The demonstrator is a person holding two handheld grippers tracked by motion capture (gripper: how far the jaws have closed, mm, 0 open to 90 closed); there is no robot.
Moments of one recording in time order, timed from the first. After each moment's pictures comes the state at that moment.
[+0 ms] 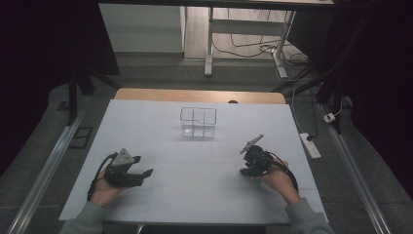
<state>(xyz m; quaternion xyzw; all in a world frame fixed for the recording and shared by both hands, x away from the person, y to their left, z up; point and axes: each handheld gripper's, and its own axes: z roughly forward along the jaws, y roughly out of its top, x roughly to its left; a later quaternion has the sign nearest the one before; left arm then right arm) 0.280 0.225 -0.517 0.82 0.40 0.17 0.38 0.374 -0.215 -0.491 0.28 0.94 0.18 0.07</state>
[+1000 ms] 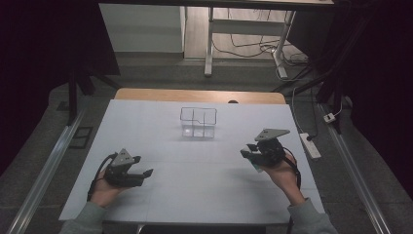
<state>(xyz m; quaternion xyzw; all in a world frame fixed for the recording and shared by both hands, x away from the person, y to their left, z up) 0.279 0.225 -0.518 0.82 0.40 0.17 0.38 0.361 -0.233 -0.439 0.29 0.87 0.37 0.15</state>
